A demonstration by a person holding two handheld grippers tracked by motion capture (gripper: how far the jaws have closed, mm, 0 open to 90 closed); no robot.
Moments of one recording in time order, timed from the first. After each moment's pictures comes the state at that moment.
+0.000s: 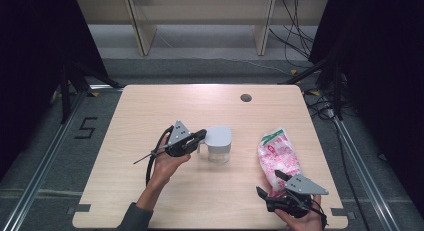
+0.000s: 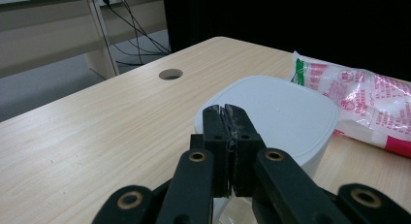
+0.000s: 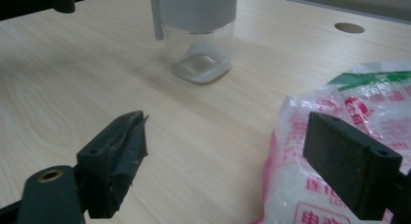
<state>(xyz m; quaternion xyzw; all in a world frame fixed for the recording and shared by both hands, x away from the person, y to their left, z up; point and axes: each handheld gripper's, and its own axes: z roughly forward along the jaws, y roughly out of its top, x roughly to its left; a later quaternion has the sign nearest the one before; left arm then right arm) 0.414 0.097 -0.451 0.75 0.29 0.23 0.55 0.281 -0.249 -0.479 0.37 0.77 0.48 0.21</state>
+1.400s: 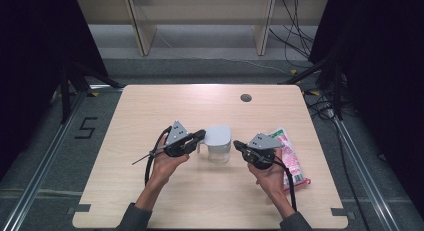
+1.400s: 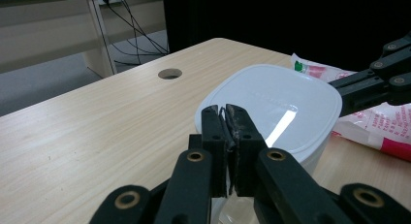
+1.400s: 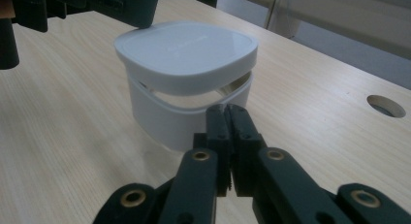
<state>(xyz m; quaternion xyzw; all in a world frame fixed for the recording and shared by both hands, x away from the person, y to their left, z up) 0.414 0.100 -0.453 0.74 0.30 0.23 0.56 0.390 -0.176 -0.460 0.30 0.79 0.48 0.24</state>
